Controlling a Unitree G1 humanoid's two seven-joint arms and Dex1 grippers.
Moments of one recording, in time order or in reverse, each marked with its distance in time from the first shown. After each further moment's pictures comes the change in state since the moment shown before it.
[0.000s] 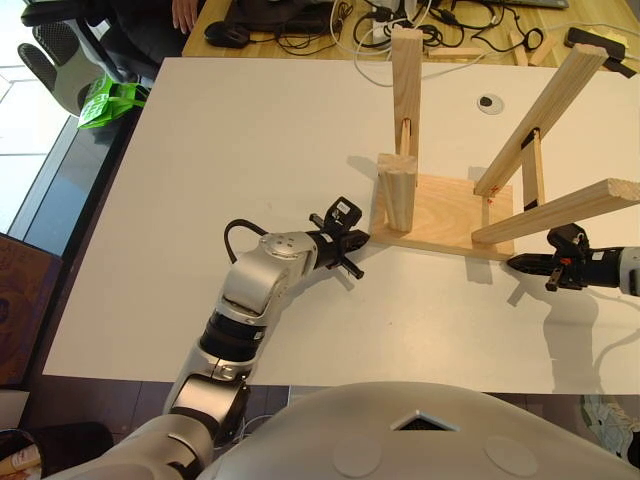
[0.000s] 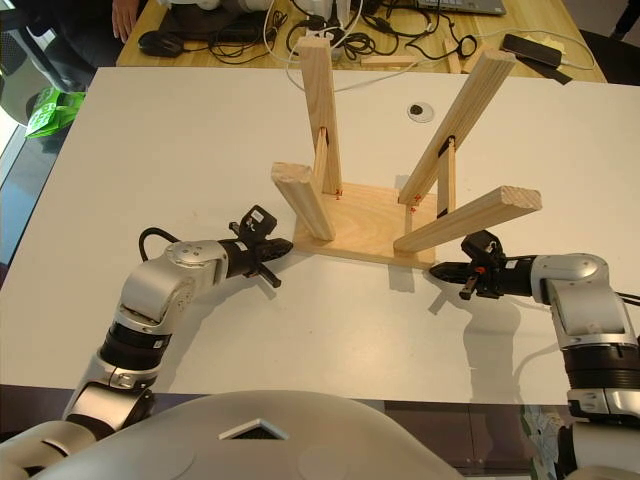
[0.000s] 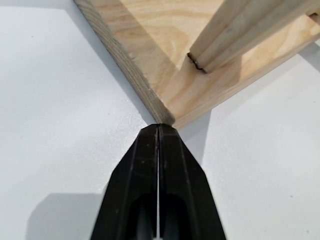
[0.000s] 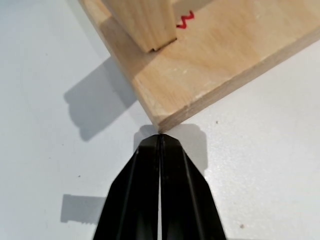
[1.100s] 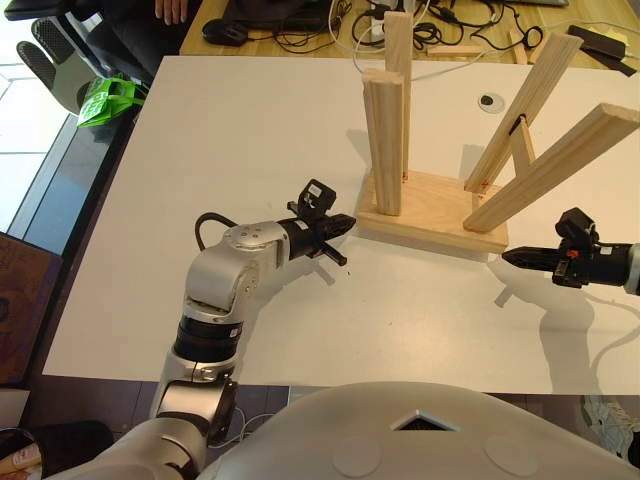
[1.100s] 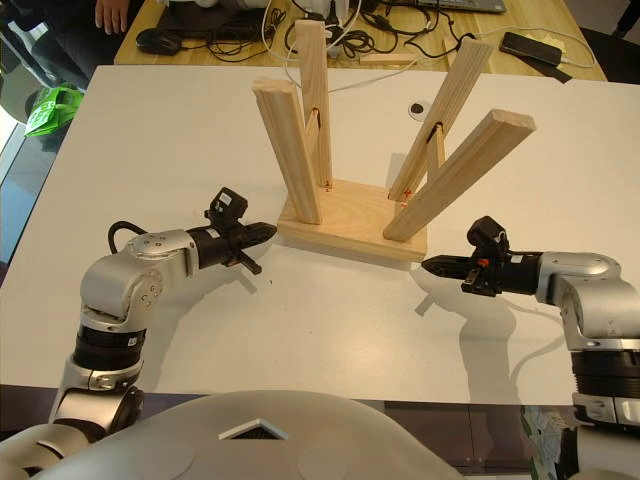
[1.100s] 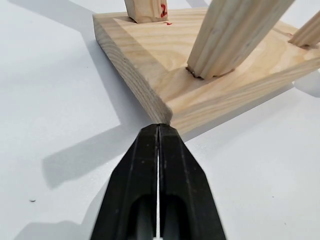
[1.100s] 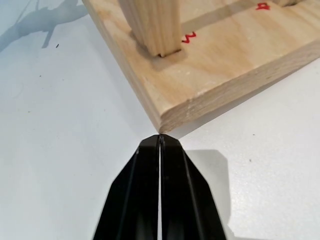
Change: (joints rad) left arm 0.013 0.054 0.170 -0.083 -0.119 0.021 -0.051; right arm 0.017 0.005 -0.103 -0.147 0.186 0.219 0.025
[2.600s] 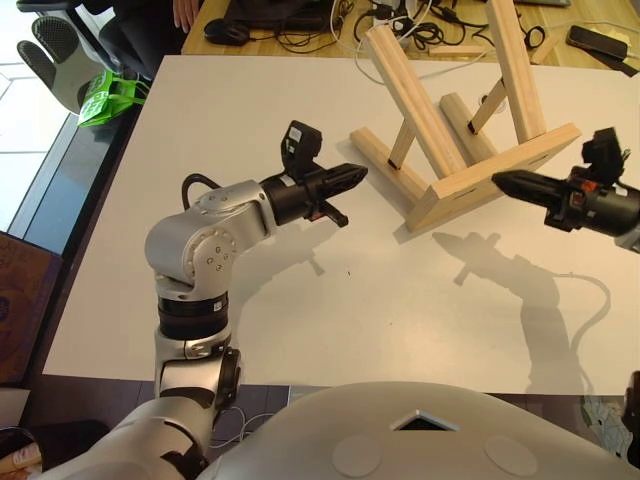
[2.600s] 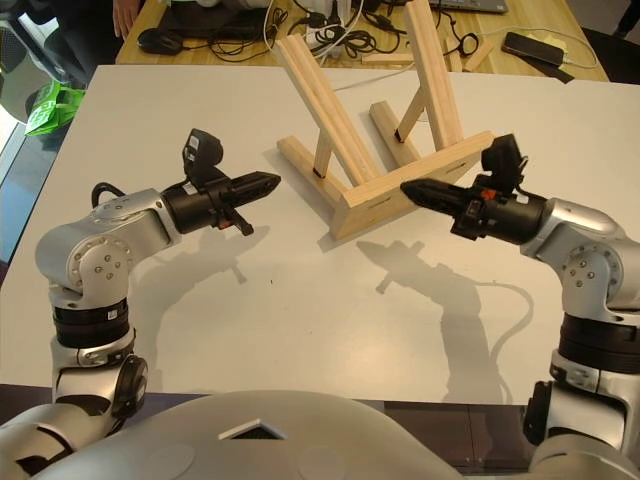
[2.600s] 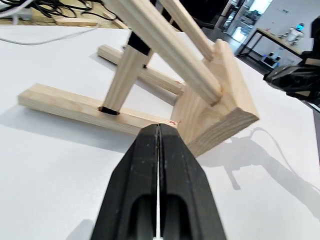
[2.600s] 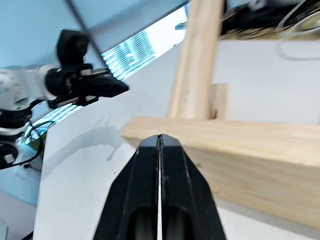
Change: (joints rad) left arm -0.155 -0.023 0.206 0.008 -0.240 -0.005 0.049; right arm -0.246 0.182 -0.187 -0.083 0.326 0.148 -0.262
